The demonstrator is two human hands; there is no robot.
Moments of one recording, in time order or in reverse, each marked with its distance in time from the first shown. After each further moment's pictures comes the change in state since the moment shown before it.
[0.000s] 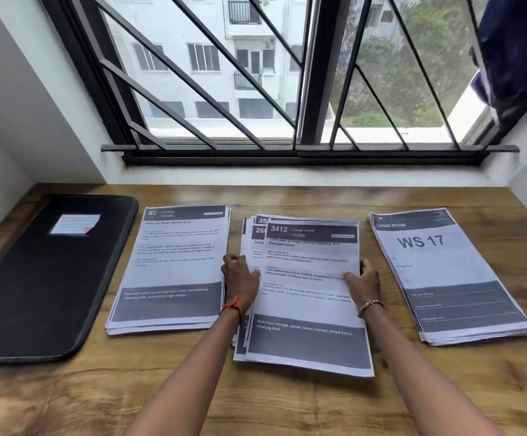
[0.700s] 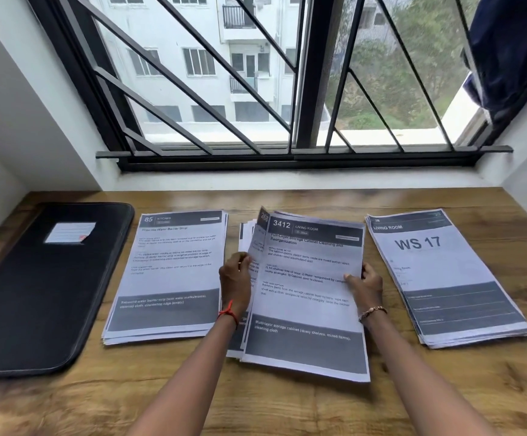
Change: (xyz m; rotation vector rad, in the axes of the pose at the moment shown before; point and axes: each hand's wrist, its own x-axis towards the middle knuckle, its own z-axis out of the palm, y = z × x) left_hand 0.004 0.002 -0.004 -0.323 0.232 0.174; right_hand -0.002 0.000 -0.005 0.242 -0.027 0.055
